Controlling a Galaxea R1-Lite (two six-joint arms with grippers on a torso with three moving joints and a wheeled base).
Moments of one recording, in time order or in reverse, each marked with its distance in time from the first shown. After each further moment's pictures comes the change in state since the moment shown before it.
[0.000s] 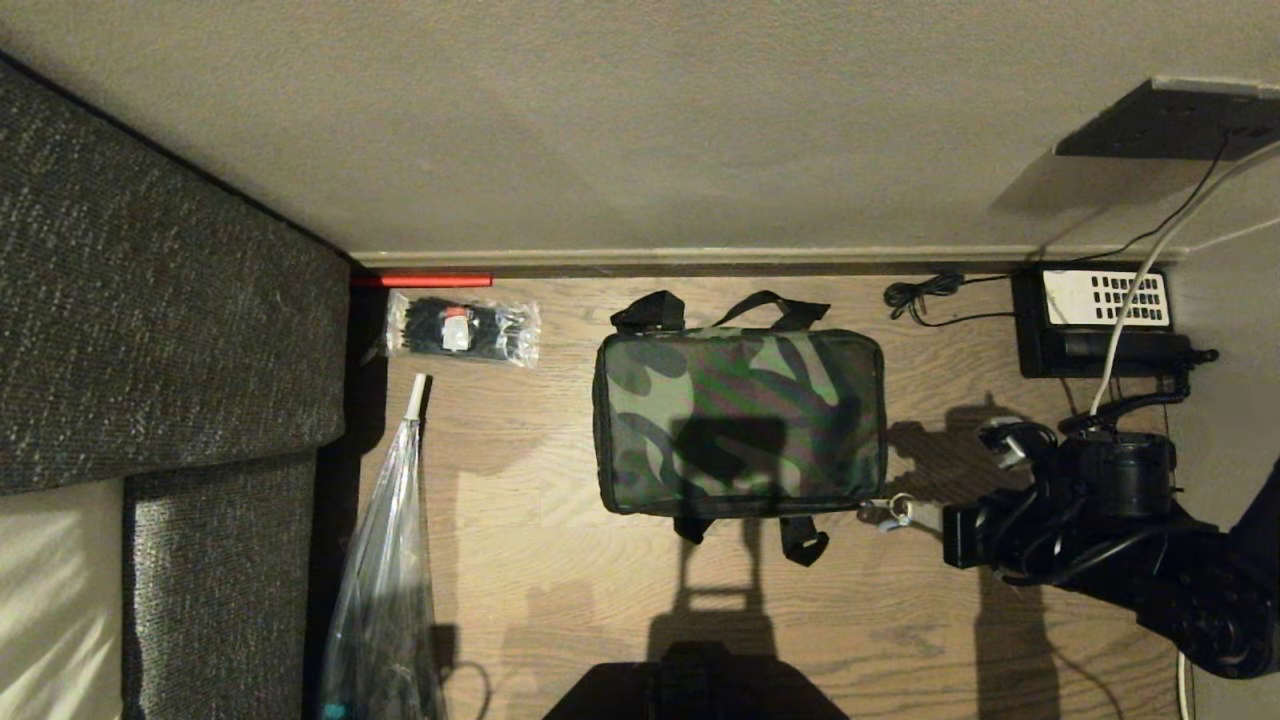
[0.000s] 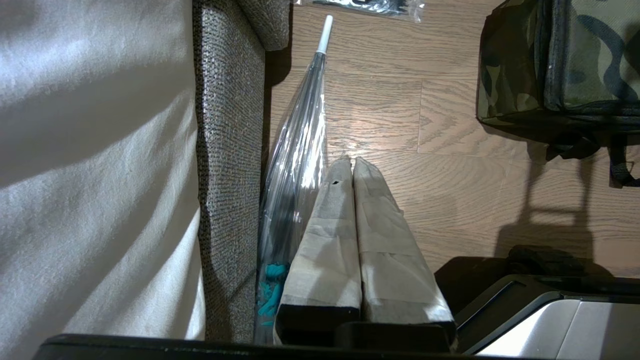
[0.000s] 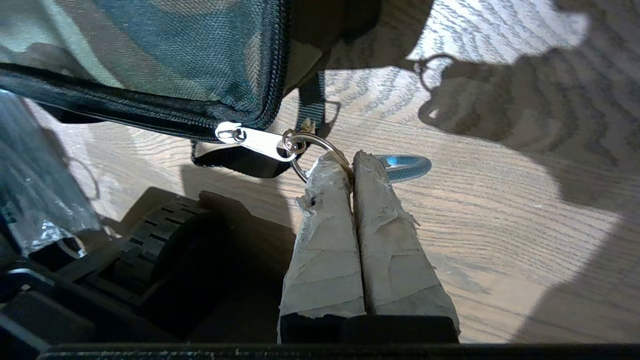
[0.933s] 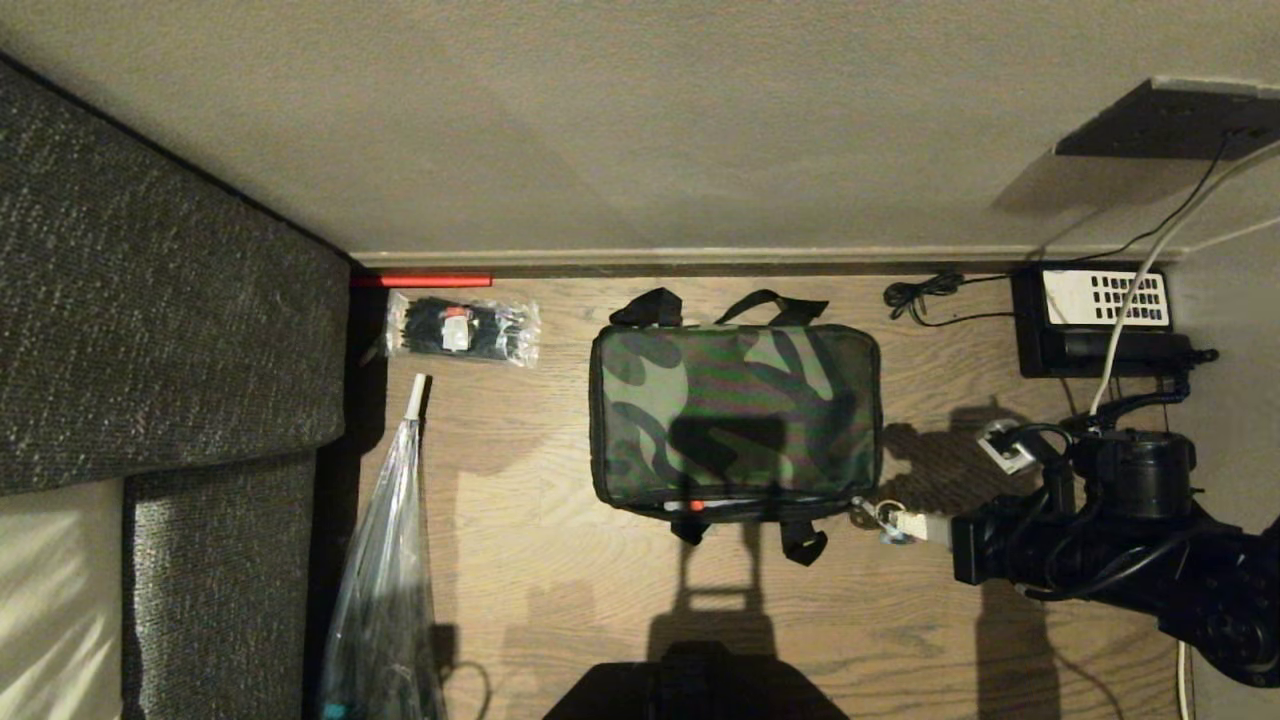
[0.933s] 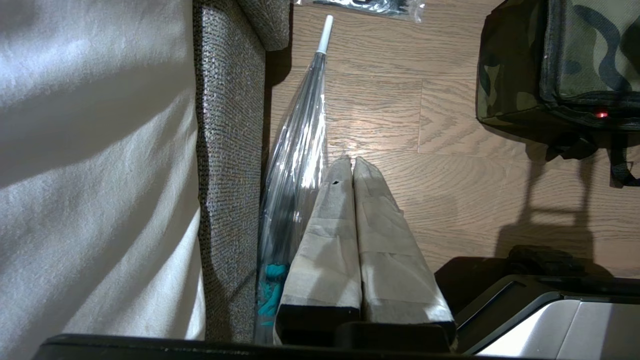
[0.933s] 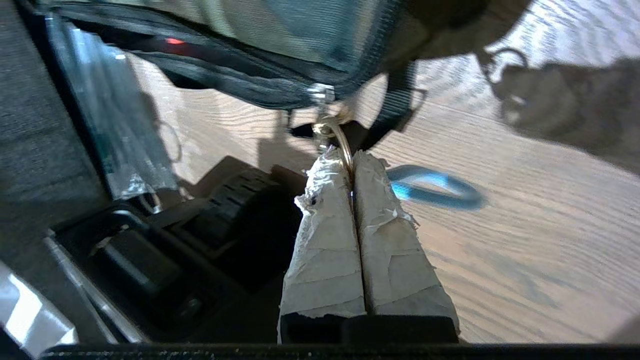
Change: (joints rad) left arm 0.000 0.000 0.000 0.000 0.000 0.000; right arm 0.014 -0.063 0.023 0.052 0.234 0.002
